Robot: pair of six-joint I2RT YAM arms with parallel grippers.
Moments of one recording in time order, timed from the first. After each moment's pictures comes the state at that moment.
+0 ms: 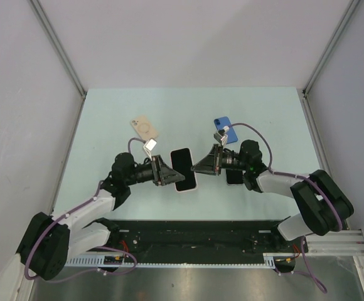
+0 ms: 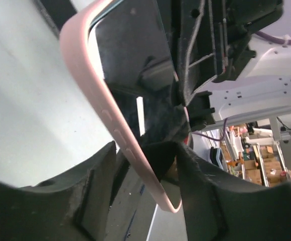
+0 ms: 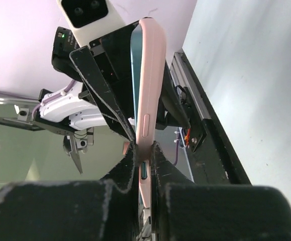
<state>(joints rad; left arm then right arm) -0.49 1.03 0.36 0.45 0.72 -0.86 0.54 1.46 0.55 0.87 -0.91 1.29</state>
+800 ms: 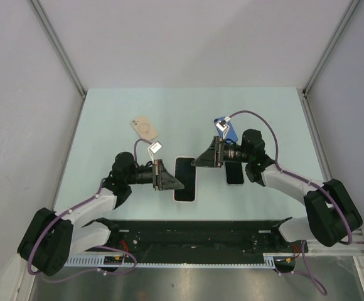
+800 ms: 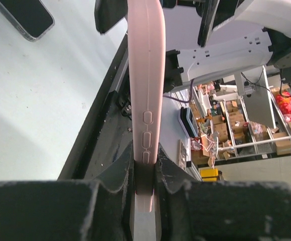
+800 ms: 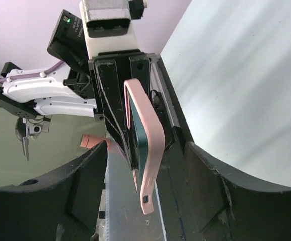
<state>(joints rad) -0.48 1.08 0.36 0.57 0.98 -0.96 0.51 1.36 0.66 0.60 -0.93 0.96</state>
